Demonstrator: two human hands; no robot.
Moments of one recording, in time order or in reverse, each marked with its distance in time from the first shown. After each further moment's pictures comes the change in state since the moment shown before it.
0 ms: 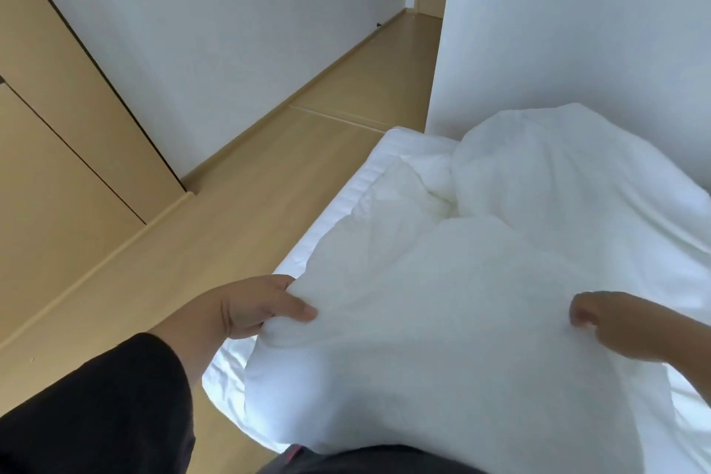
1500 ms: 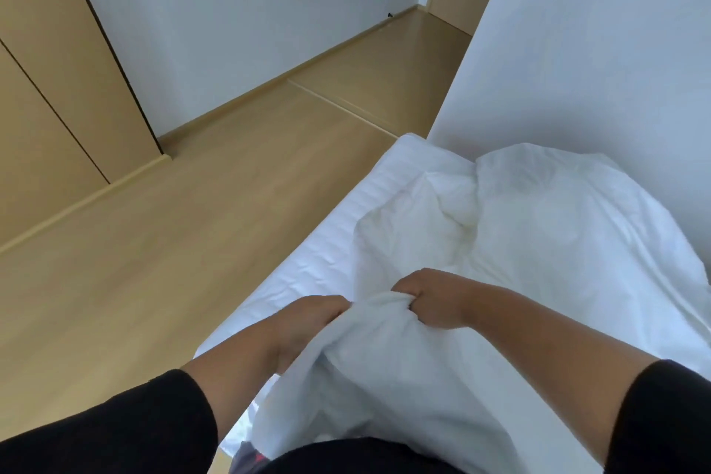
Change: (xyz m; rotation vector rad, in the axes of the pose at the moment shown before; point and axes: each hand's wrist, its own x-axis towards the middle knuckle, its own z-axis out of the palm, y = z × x) left_hand 0.017 -0.028 -0.083 -0.135 0.081 0.000; right_hand 0.082 -0.359 -0.052 0.044 -0.215 -0.496
